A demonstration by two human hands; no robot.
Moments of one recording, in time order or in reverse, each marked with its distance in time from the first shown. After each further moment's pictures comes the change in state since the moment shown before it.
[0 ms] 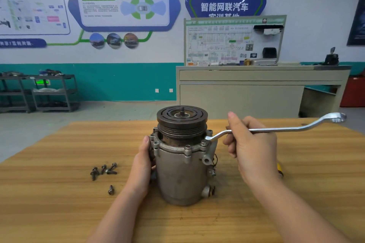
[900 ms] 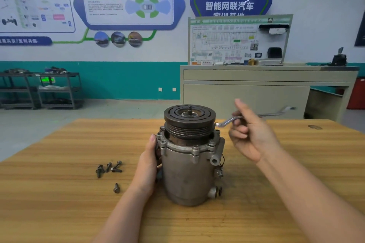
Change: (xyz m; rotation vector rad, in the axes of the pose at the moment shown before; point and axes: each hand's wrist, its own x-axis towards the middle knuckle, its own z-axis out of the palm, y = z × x) left_hand -0.001 0.003 -0.001 0.001 0.015 -0.041; right_hand 0.049 0.011 0.006 0.612 -0.161 0.516
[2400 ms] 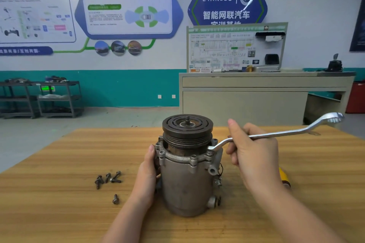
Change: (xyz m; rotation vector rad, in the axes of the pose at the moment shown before) left_hand 0.000 0.001 0.003 -0.020 0.016 0.017; right_hand -0.045 0.014 0.010 -0.637 0.168 -0.528
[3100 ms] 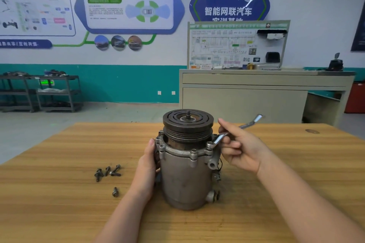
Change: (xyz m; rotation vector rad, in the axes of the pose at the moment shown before) left_hand -0.001 0.000 -0.002 0.004 -0.033 0.008; right_hand 0.038 0.023 -0.004 0.581 -0.415 0.757
